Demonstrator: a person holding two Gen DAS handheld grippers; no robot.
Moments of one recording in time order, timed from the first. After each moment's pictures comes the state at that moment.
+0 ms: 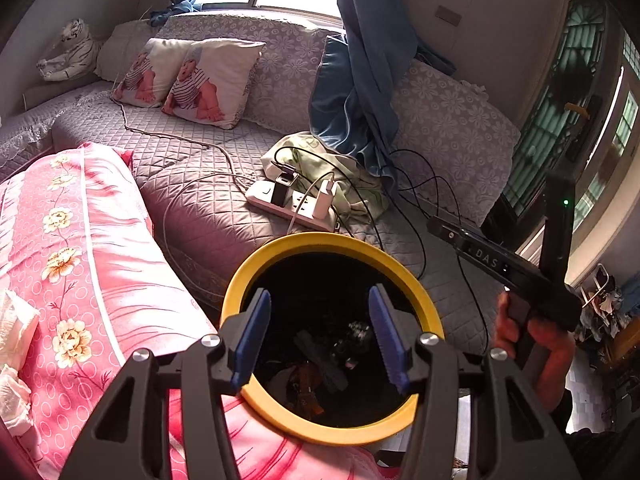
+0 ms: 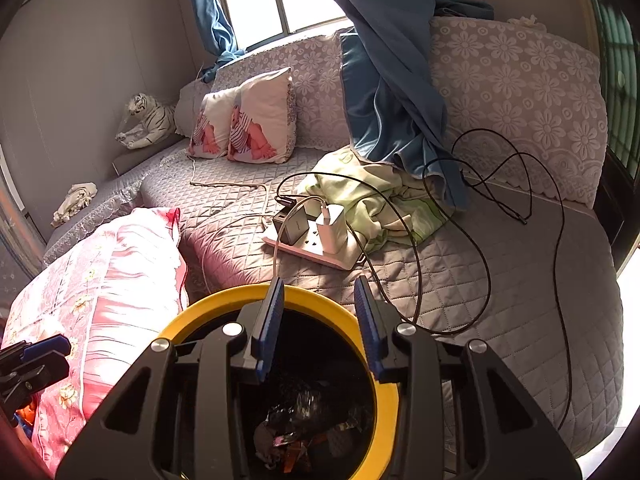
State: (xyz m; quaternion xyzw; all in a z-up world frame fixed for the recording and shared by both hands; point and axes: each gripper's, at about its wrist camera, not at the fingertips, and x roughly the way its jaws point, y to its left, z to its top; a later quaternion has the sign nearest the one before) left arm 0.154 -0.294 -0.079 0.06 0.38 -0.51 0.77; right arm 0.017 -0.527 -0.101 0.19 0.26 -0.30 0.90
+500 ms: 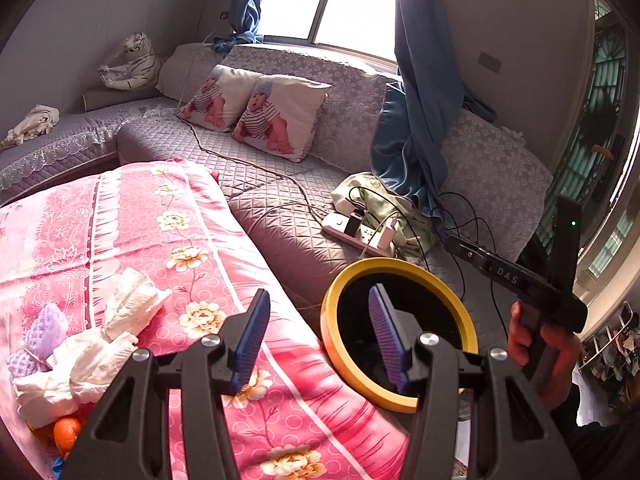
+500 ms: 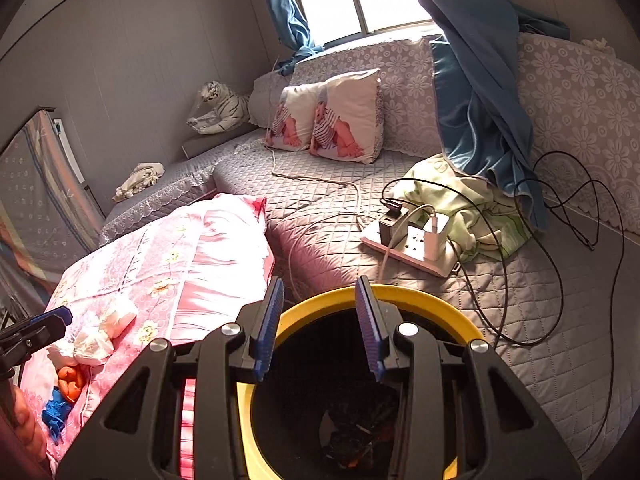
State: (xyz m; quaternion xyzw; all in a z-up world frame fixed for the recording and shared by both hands) left arm 0.168 -0.168 -0.037 0.02 0.34 -0.42 0.84; right arm 0.061 -0.454 -0.070 0.18 0.26 -0.16 0.94
